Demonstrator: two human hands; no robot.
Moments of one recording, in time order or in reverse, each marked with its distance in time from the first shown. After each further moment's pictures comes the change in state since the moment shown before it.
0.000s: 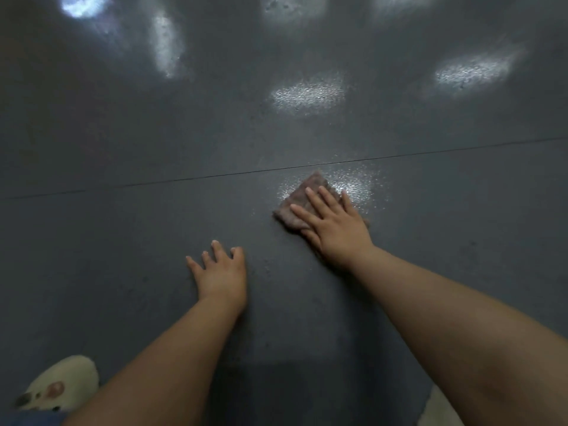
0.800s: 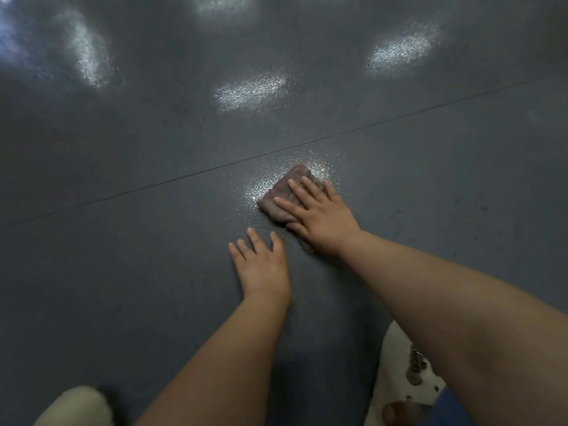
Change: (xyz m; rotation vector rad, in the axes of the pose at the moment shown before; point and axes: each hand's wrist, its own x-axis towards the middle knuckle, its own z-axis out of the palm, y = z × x) left_hand -0.027 0.143 -0.021 0.047 0.096 0.259; right_hand -0.046 0.073 0.006 0.017 -0.013 0.101
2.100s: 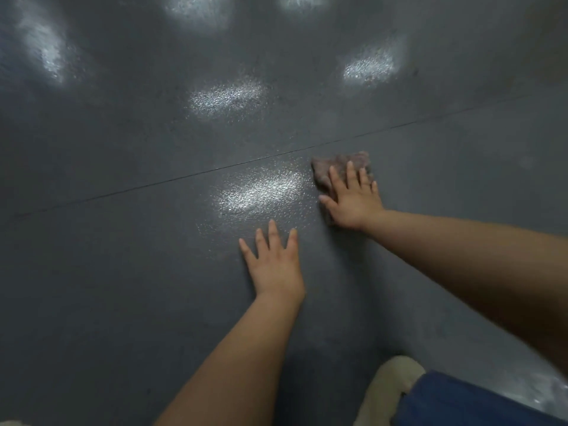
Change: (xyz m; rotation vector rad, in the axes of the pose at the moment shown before) left_hand 0.016 0.093 -0.026 -0.134 0.115 0.140; right_hand -0.021 0.127 -0.039 0.206 -0.208 0.524
